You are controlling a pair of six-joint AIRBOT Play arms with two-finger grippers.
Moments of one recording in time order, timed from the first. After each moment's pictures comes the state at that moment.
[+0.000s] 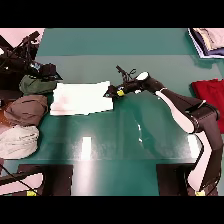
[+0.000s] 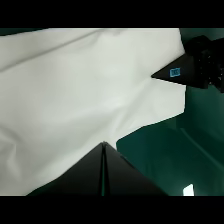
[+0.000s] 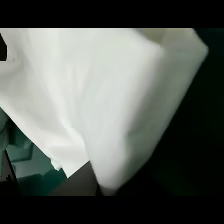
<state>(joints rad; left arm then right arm) 0.04 -1.34 1.47 1.02 -1.33 -1.36 0.40 -2.02 1.65 -0.41 1.05 1.13</state>
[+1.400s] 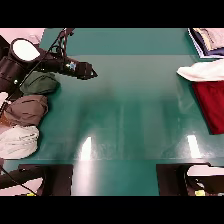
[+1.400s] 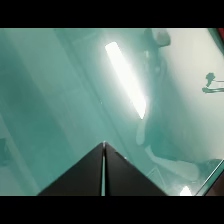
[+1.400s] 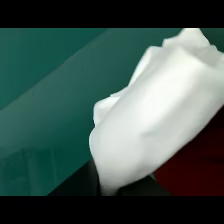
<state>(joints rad) -0.30 -1.34 1.47 0.88 -1.08 -1.36 -0.76 -1.52 1.69 -0.80 1.18 1.32</state>
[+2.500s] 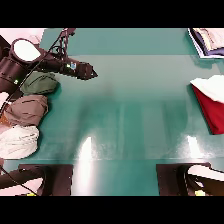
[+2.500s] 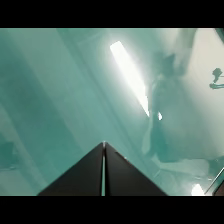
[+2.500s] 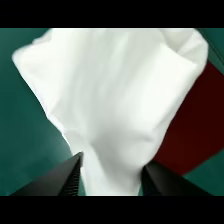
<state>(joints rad) -0.31 -1.34 1.47 0.89 -1.07 -1.30 -0.90 -1.34 1.69 -1.28 1.58 1.52</state>
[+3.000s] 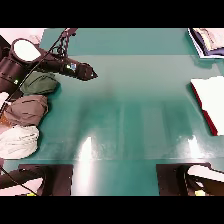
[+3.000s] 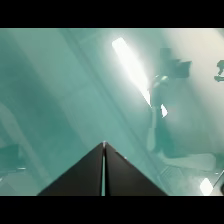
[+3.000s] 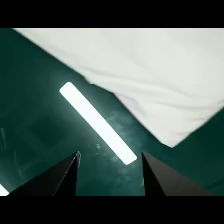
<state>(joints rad) -0.31 -1.34 1.47 0.89 -1.08 -1.26 -0.84 -1.34 1.69 -1.28 1.75 1.60</state>
